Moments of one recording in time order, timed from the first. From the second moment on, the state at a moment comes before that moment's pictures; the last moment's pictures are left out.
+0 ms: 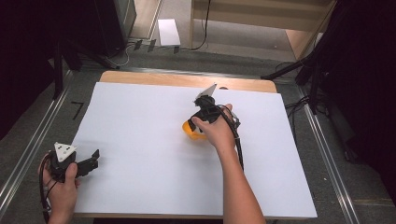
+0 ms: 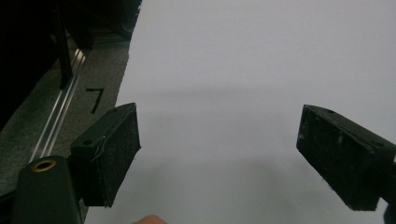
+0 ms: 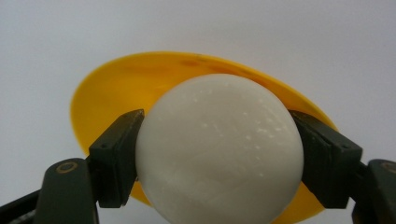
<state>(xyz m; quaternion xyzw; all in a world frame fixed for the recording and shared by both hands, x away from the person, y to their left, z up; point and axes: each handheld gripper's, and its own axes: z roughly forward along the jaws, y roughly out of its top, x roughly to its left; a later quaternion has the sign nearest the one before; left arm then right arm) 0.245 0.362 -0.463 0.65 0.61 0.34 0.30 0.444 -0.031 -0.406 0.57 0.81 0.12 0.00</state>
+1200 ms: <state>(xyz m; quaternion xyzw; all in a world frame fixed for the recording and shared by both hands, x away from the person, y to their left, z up) 0.245 0.362 -0.463 0.65 0.60 0.34 0.30 0.436 -0.051 -0.392 0.58 0.80 0.17 0.00</state>
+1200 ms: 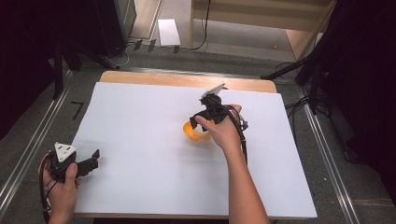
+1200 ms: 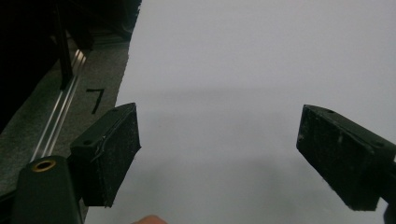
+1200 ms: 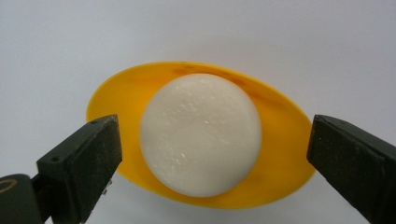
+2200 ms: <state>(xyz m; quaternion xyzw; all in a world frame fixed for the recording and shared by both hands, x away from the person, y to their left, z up) 0.245 0.361 -0.463 0.65 0.60 0.35 0.30 0.424 -0.125 -0.387 0.62 0.76 0.20 0.02</state>
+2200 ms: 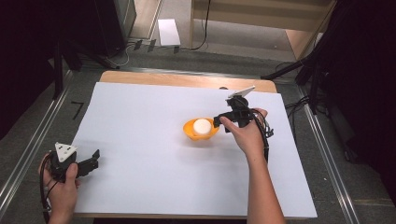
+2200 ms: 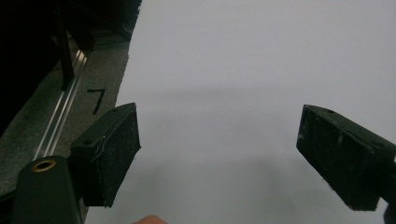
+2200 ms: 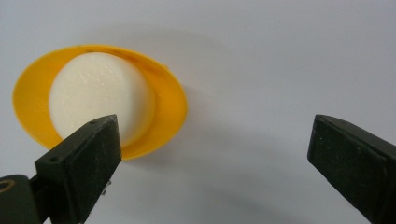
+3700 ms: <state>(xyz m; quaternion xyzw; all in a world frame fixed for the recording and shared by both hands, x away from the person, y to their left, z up) 0.244 0.359 -0.463 0.66 0.60 0.35 0.30 0.366 -0.225 -0.436 0.66 0.71 0.24 0.06</state>
